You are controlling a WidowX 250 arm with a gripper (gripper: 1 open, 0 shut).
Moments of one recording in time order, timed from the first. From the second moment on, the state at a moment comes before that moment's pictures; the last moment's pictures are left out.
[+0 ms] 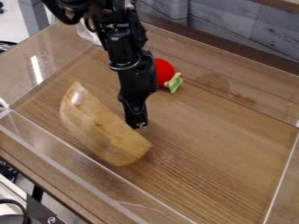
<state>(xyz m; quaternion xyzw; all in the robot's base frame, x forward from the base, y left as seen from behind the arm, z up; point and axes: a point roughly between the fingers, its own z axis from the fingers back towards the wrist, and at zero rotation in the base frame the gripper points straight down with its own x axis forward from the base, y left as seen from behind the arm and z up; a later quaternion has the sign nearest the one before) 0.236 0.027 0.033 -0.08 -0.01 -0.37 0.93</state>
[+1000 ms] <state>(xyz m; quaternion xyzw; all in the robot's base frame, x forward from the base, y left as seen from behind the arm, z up) 0.230 0.029 0.020 -0.10 -0.01 -0.31 0.95</state>
